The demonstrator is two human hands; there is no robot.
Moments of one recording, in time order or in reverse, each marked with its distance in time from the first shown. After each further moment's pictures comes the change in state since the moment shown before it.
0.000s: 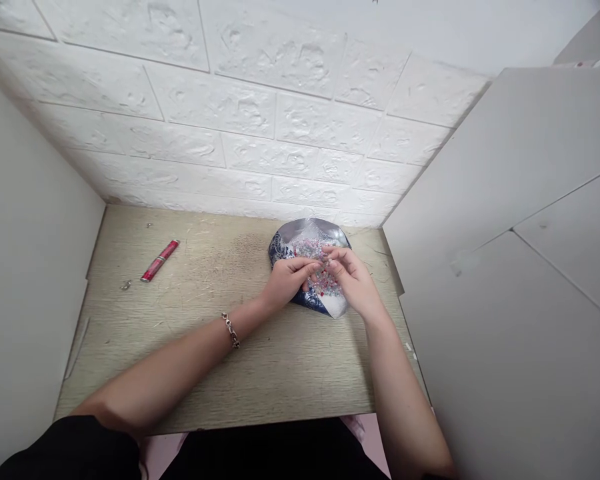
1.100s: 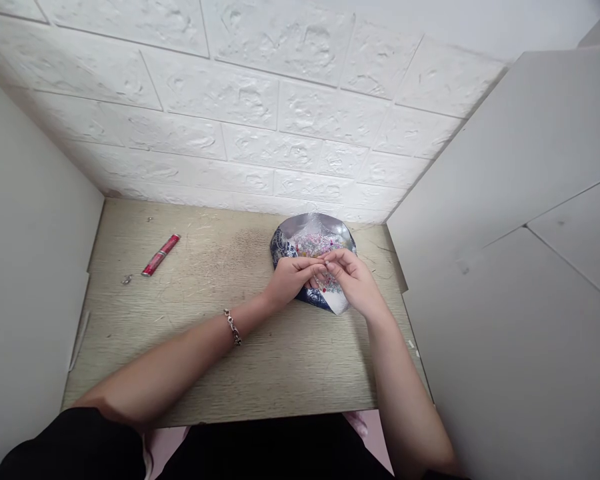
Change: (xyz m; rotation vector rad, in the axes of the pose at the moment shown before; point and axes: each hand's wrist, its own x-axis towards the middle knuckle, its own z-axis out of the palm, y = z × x) left_hand 0.001 -0.002 0.004 -0.102 -0.031 -0.015; right_hand -0.001 -0.002 0.006 0.184 -0.063 0.020
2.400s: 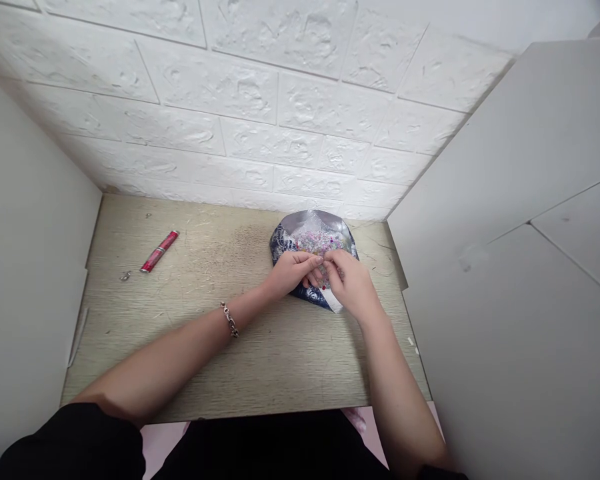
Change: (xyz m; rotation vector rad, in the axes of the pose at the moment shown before) left_hand 0.009 0.000 -0.004 -0.020 -0.141 -0.117; right_hand -0.005 0.002 -0.002 -0.847 0.051 -0.304
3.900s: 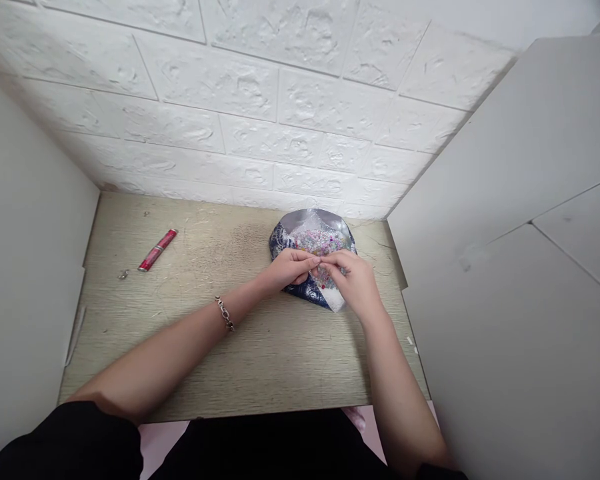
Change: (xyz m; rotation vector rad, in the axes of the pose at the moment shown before) left_hand 0.004 -0.009 -0.013 -0.009 -0.124 -0.033; right_hand 0.002 0.007 0.001 0.132 0.039 0.034
